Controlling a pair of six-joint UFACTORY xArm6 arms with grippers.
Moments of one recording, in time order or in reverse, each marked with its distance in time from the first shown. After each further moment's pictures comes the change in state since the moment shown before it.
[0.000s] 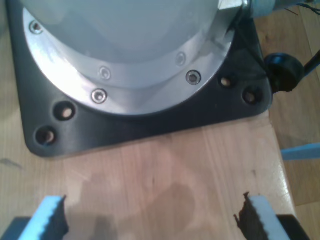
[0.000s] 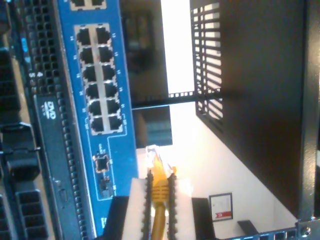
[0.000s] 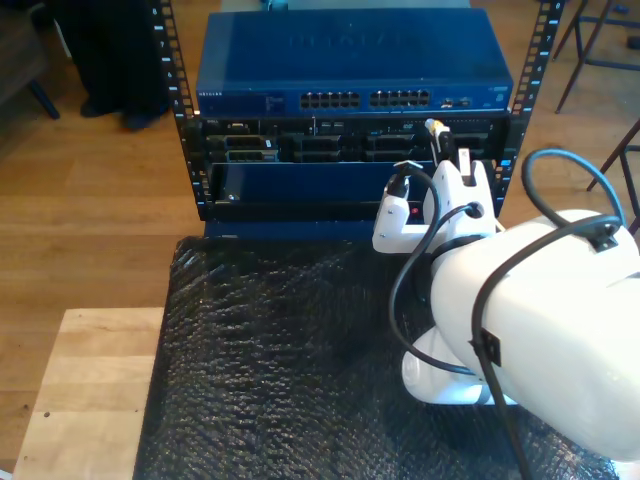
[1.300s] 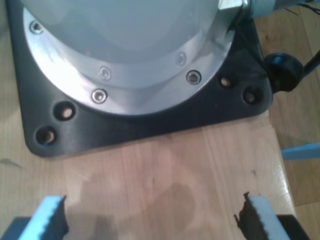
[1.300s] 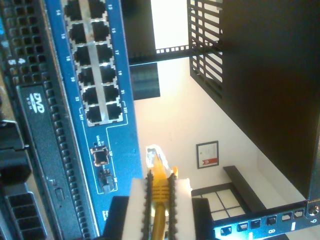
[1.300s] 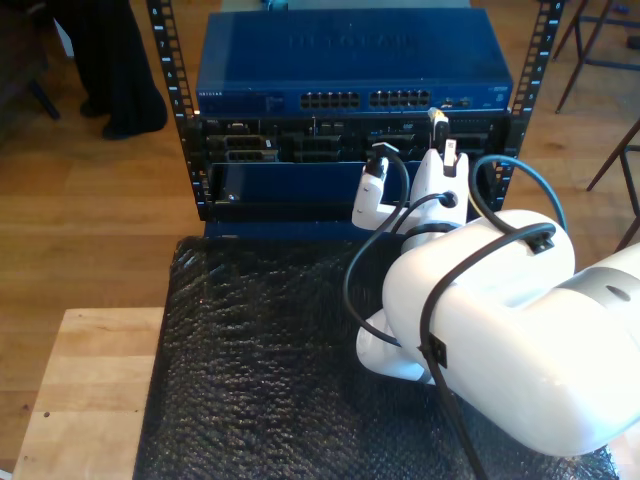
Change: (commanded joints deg) left arm 0.0 0.0 0.0 0.0 0.0 0.0; right arm 4.2 7.4 -13.1 12.7 -0.1 -2.8
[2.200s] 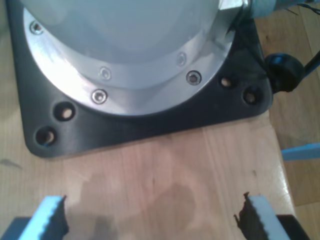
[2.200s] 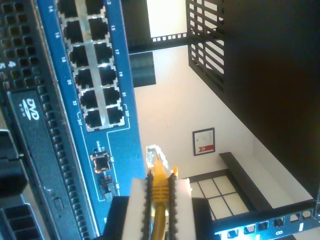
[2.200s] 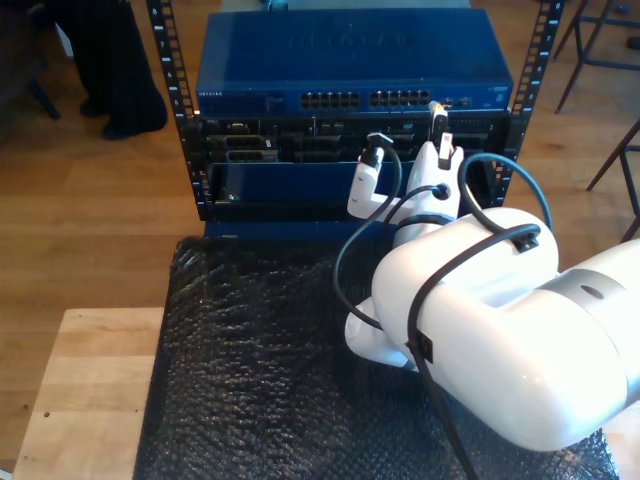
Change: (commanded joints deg) left arm 0.1 0.1 0.0 0.0 0.0 0.0; right arm 0.0 2.9 -5.0 1.8 1.1 -1.8
